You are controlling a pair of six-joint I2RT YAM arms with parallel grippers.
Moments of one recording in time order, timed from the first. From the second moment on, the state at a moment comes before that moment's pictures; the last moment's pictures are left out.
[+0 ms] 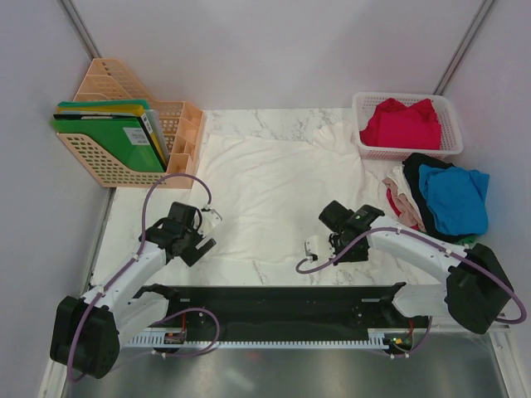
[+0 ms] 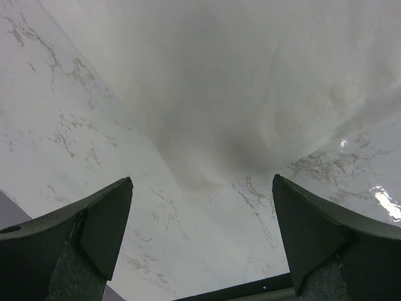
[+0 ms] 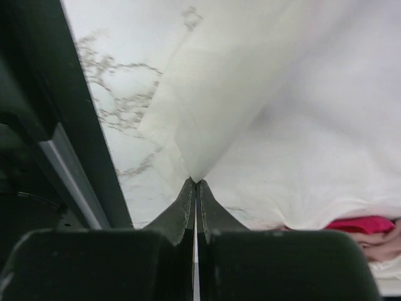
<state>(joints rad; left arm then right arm) -0.32 0.97 0.49 -0.60 -0.16 0.56 0.75 1.28 0.77 -1.02 0.03 -0.89</state>
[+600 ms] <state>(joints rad) -0.32 0.95 0.49 -0.60 -0.15 0.56 0.54 1.20 0.86 -0.95 0.13 -0.99</state>
